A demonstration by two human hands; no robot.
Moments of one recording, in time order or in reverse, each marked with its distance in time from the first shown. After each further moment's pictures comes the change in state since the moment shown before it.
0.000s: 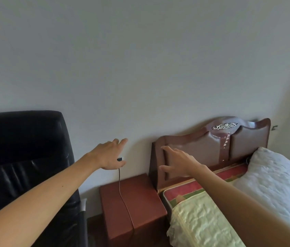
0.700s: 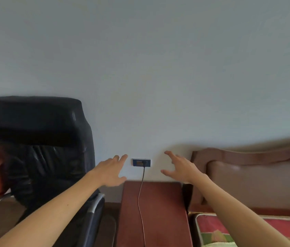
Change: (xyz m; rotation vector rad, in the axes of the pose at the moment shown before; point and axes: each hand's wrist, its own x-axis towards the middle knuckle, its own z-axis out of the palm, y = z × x) left_hand 0.137 -0.051 0.110 -0.154 -0.245 -0.412; right_hand 0.271 0.053 0.091 0.187 -0.202 -0.328
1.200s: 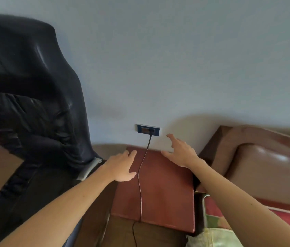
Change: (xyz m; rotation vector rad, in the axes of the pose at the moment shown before) left_hand 0.122 0.004 0.174 -0.105 -0.182 -0.088; right_hand 0.140 0.071 0.137 0.068 -0.161 0.019
